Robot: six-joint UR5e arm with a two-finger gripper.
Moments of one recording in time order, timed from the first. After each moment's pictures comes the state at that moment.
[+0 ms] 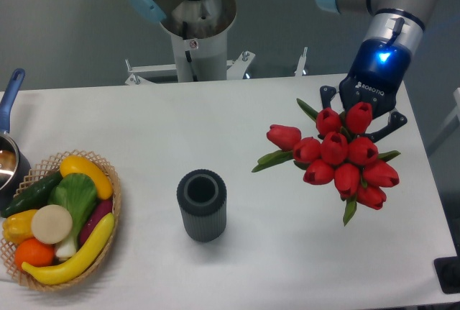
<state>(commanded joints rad) 2.89 -1.84 -1.62 -0.79 0.45 1.08</state>
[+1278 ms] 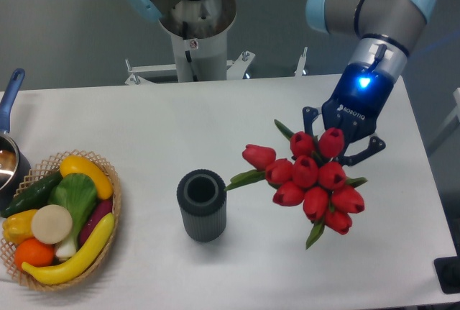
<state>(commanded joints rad) 2.82 -1.91 -1.60 -0.72 0.41 1.13</state>
